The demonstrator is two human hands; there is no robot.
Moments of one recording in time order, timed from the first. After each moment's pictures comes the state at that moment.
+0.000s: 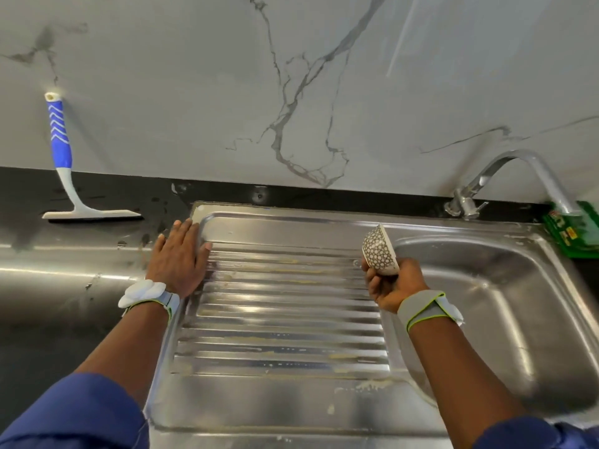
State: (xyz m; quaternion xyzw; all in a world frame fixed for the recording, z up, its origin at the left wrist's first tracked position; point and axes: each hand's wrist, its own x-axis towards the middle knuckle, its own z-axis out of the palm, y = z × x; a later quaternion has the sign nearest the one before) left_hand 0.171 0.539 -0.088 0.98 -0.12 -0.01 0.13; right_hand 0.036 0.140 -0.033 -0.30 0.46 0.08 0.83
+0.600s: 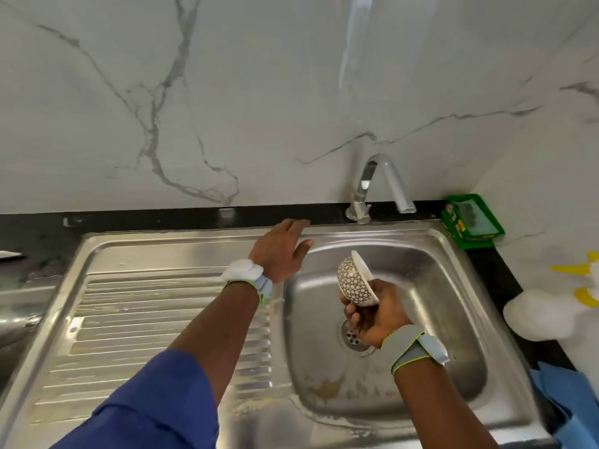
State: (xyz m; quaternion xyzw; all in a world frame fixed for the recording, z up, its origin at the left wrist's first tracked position) left_hand 0.099 0.139 -0.024 0.90 -0.36 -0.03 0.24; right_hand -0.071 -0.019 -0.014 -0.32 0.47 0.07 0.82
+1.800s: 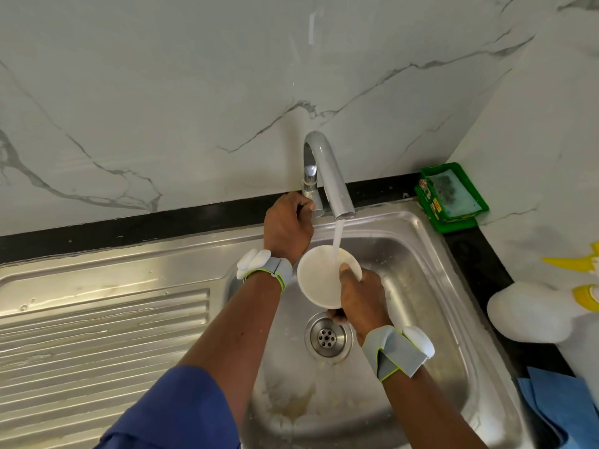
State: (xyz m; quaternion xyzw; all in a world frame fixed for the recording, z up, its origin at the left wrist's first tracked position) left_hand 0.111 -0.031 -0.052 0.88 -0.22 0.03 0.43; right_hand -0.047 -0.092 -0.049 -0.60 0.49 -0.03 0.63
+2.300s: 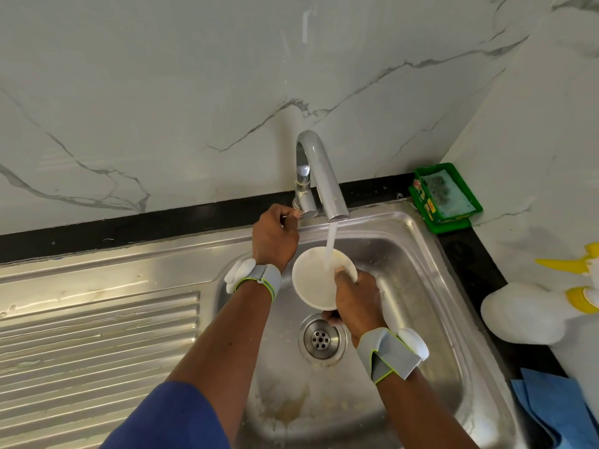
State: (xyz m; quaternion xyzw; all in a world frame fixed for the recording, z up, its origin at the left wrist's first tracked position) left_hand 0.112 -0.025 -0.073 0.87 -0.10 -0.07 0.48; right_hand -0.049 -0.095 -0.052 -0.62 0.49 -0.03 0.62
